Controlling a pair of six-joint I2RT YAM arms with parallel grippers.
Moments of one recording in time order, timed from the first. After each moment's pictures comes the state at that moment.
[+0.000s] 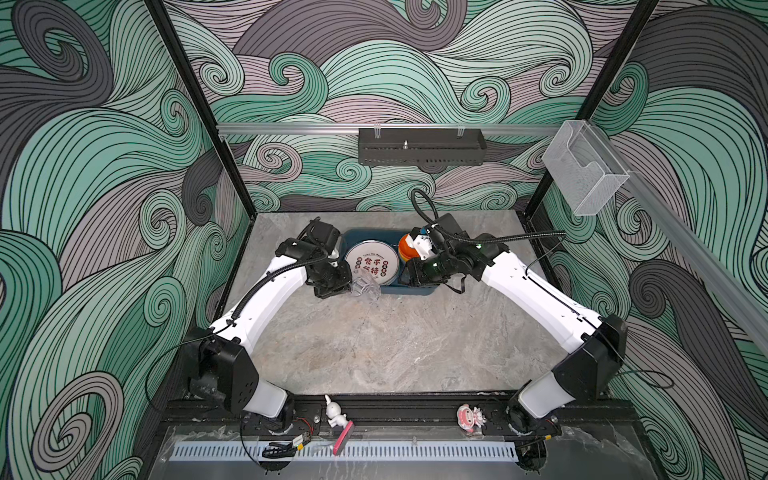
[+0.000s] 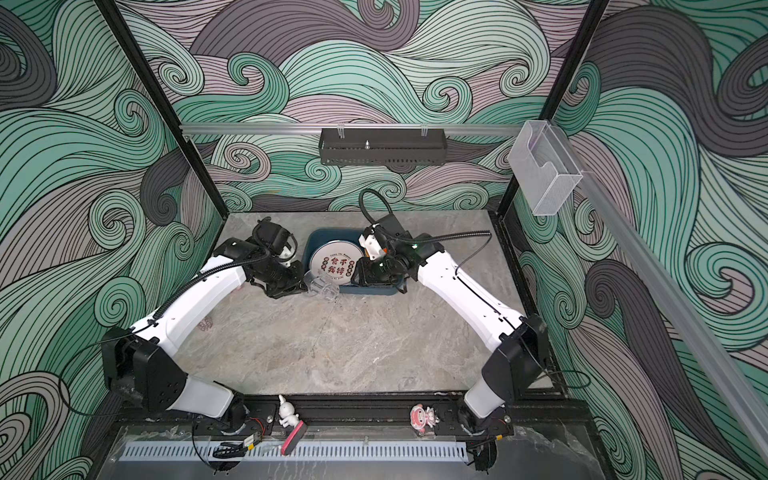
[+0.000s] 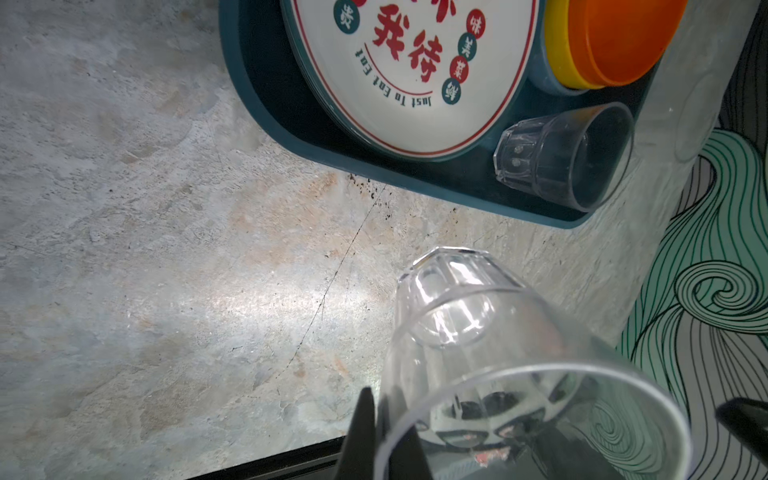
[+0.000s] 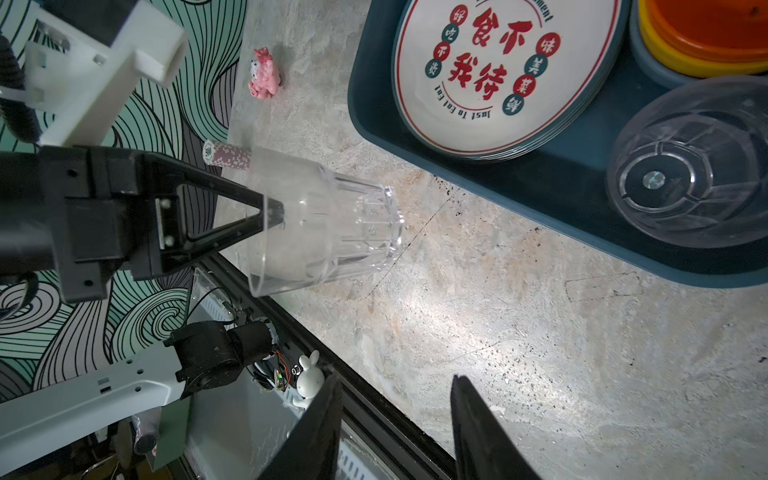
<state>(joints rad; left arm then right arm) -0.38 1.48 1.36 -1.11 0.27 -0.62 0.67 1.60 1.58 -0.96 -0.38 0.44</state>
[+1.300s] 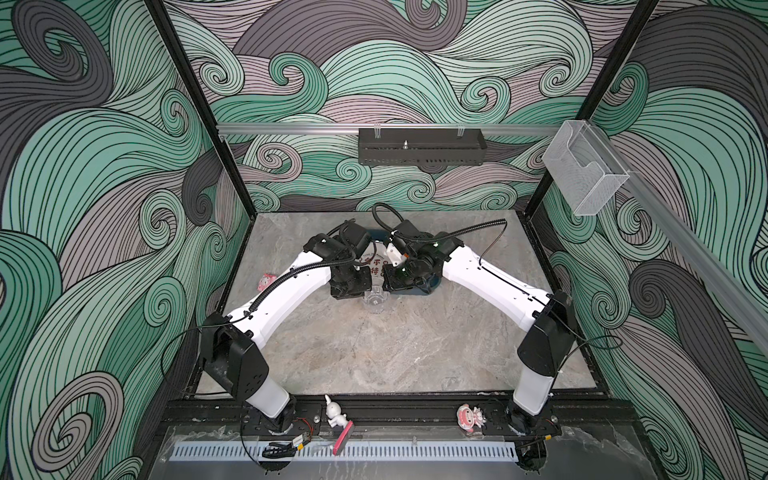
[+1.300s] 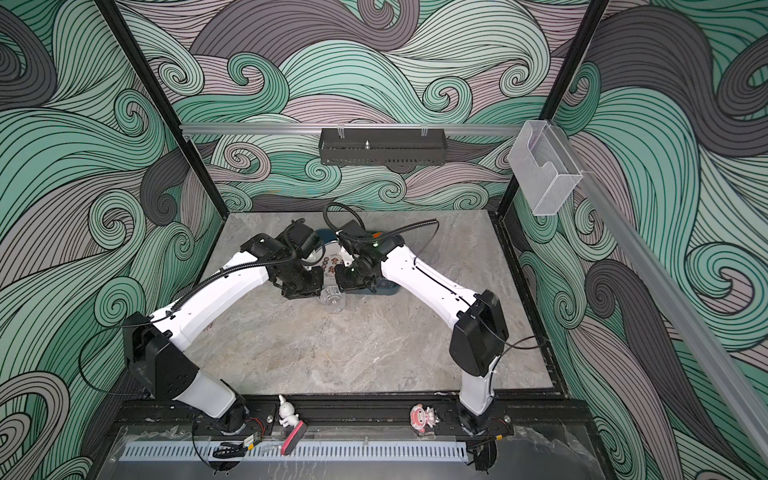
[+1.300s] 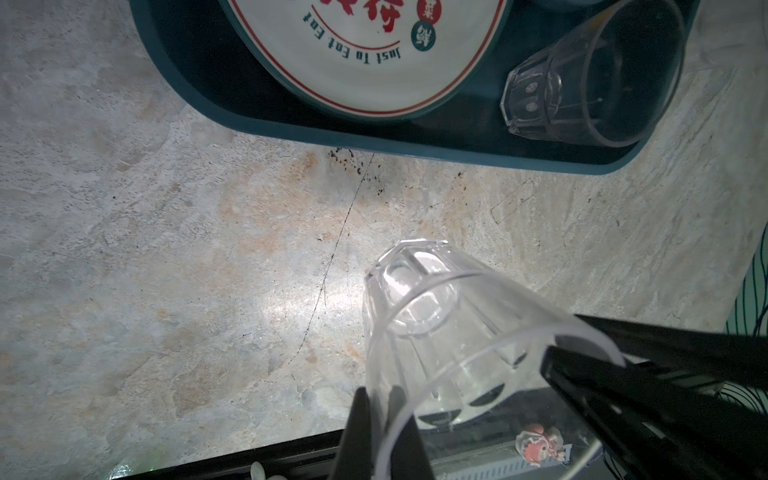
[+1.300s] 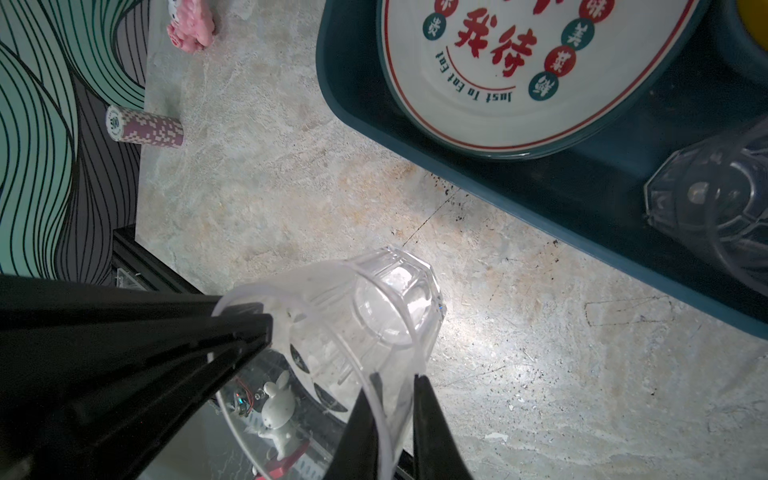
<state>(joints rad) -0.57 1.56 1.50 -1.21 0.11 -0.64 0.78 1.83 1.73 -1.02 -0.23 0.45</state>
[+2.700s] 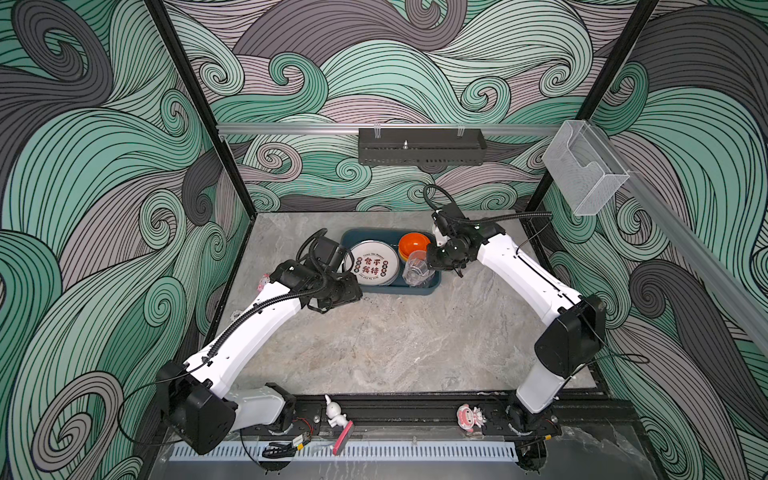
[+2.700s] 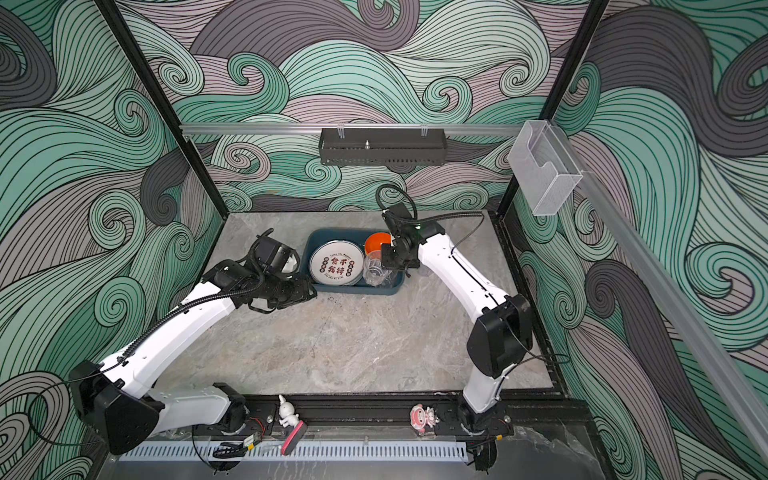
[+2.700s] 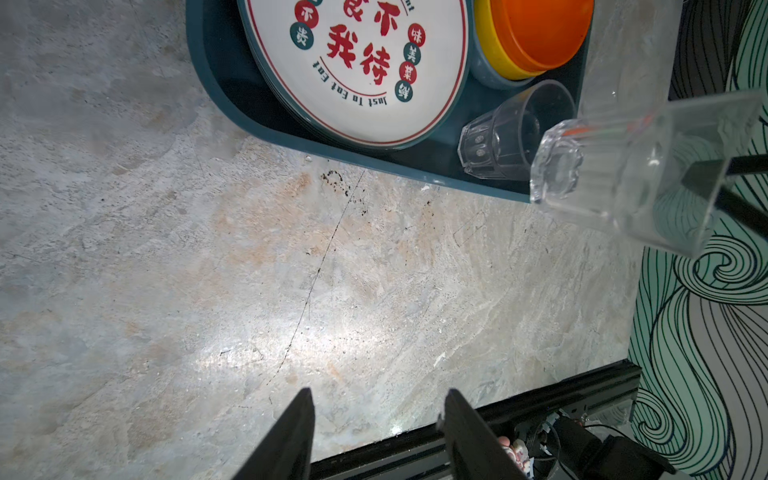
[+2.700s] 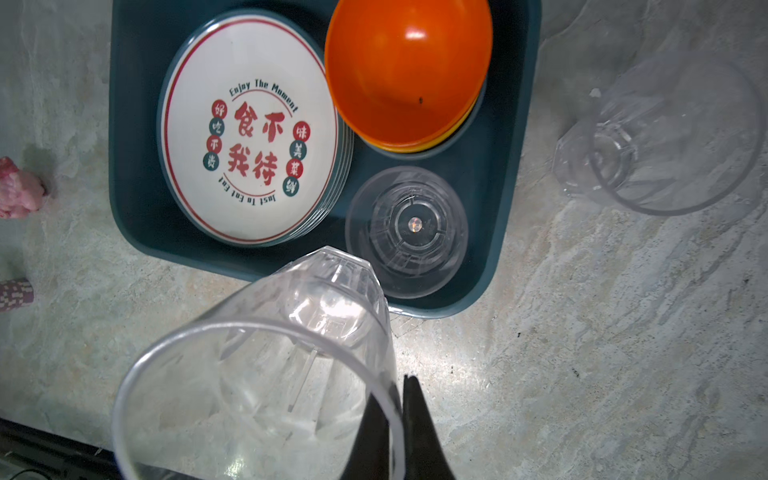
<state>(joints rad) -0.51 1.27 1.19 -0.98 0.17 -0.71 0.50 1.73 1.68 -1.08 -0.02 0.41</state>
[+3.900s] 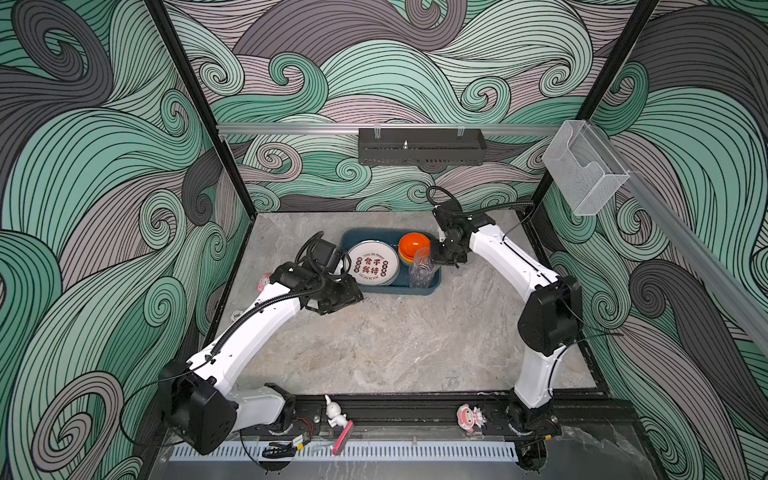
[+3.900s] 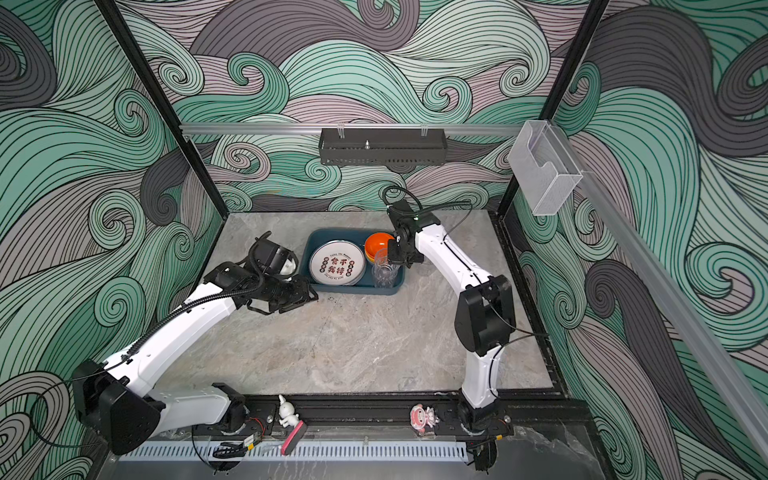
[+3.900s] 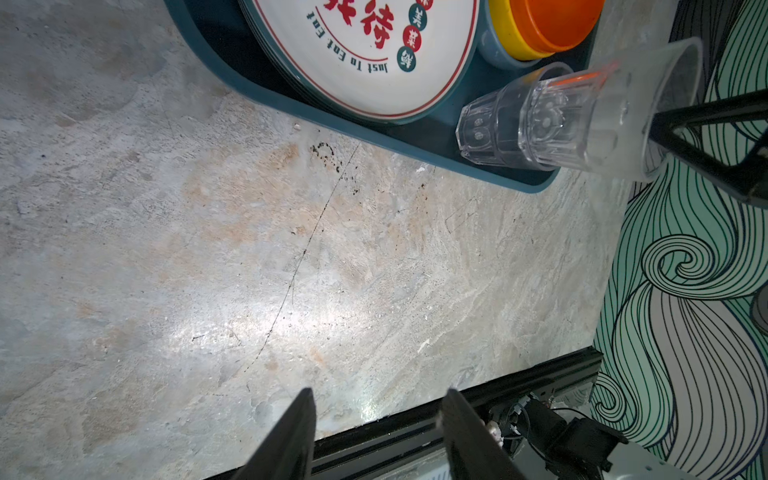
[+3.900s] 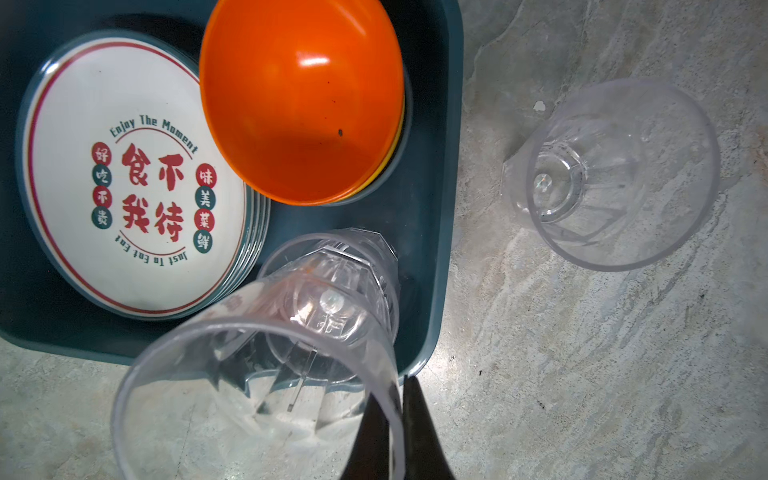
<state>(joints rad) -0.47 1.27 1.16 -0.96 0.26 -0.74 0.43 1.91 1.76 -1.09 0.03 0.40</state>
